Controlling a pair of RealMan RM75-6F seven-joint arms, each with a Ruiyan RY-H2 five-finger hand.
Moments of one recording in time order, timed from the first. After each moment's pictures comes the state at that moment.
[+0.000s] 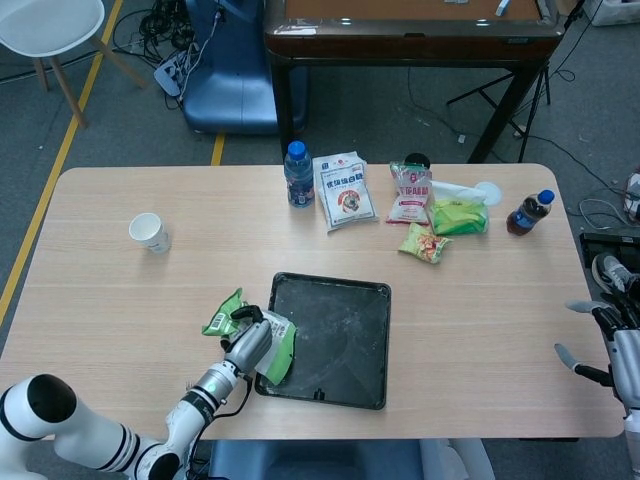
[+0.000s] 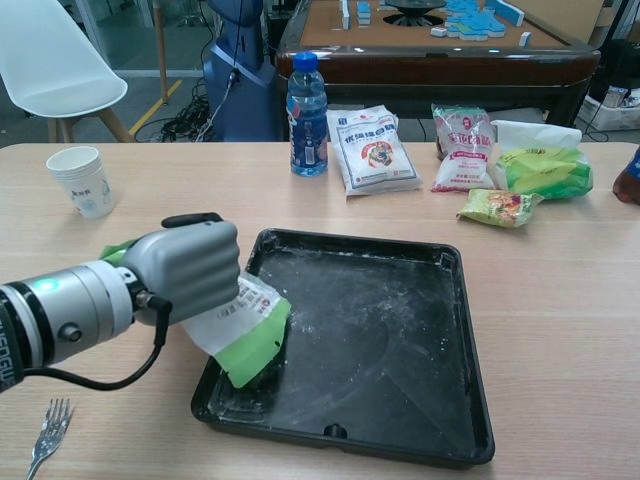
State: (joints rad) left arm -1.06 -1.70 0.25 -1.65 0.81 1.27 1.93; right arm 0.01 -1.10 0.09 -1.58 -1.49 1.57 0.15
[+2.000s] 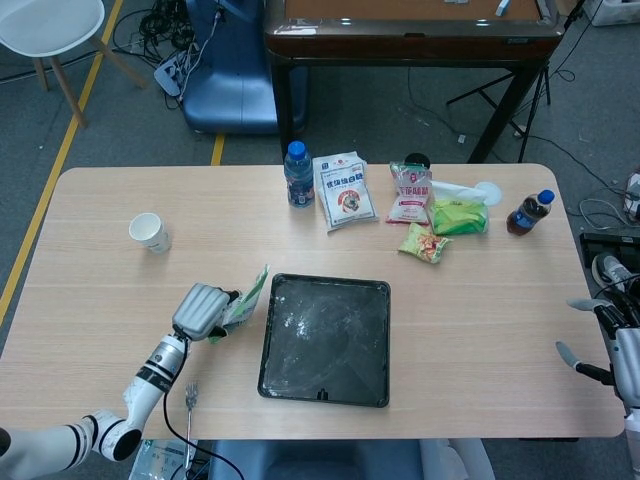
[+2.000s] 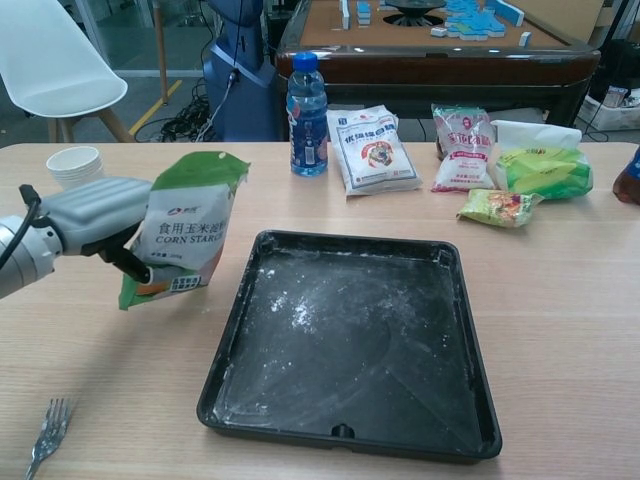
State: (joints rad) left arm -0.70 -1.62 0.01 -1.28 1.29 1.13 0.16; right arm 0.00 -1.09 0.10 -1.62 -1.49 1.57 0.12
